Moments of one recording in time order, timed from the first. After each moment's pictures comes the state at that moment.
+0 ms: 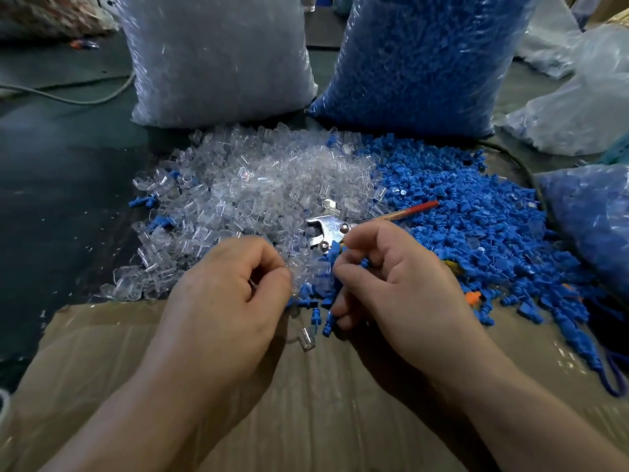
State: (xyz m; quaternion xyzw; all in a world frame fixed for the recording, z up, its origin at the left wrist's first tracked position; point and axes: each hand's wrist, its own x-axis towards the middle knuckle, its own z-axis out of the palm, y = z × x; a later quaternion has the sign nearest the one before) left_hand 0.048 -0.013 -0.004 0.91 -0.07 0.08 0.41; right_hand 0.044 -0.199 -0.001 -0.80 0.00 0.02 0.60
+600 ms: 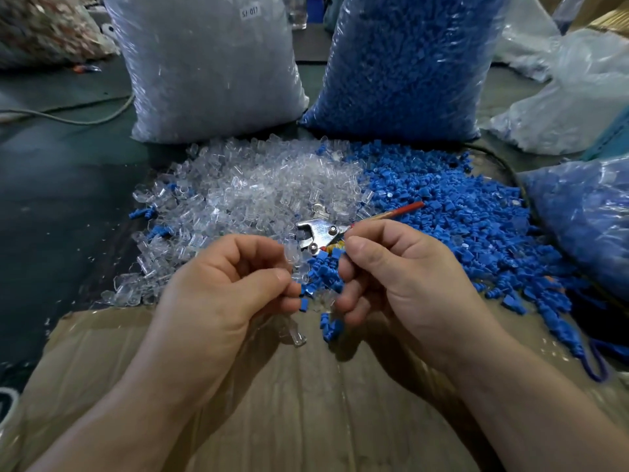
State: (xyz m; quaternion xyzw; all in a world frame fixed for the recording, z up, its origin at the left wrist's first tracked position) left_hand 0.049 -0.024 -0.008 0.63 -0.01 -0.04 0.77; right_hand 0.040 -0.207 0.011 -0.60 0.03 0.06 0.79
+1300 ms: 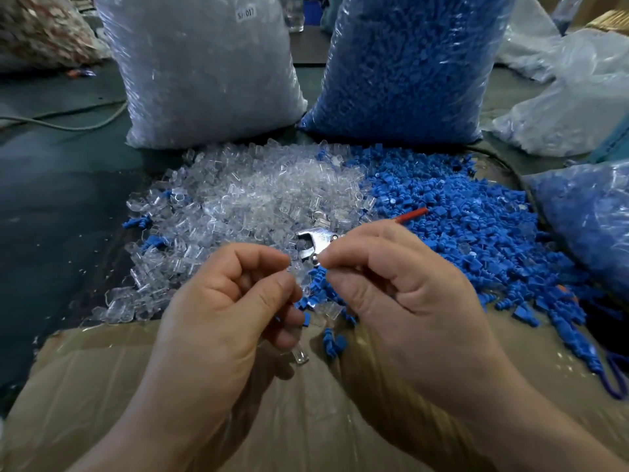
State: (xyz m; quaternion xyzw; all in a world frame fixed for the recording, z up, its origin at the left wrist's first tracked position) left_hand 0.044 -0.031 -0.002 0.67 -0.01 -0.01 0.75; right_hand 0.032 -0.202 0.010 -0.83 -0.17 -0.17 0.50
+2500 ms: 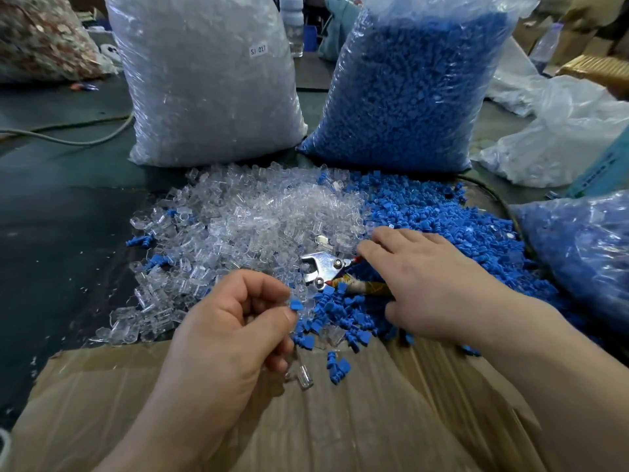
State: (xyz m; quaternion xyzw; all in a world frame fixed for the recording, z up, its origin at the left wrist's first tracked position) left_hand 0.054 -0.017 -0.013 0.70 -0.01 -0.05 0.72; right_hand 0.090 -0.243 0.031 -0.99 -0.13 0.08 -0.07
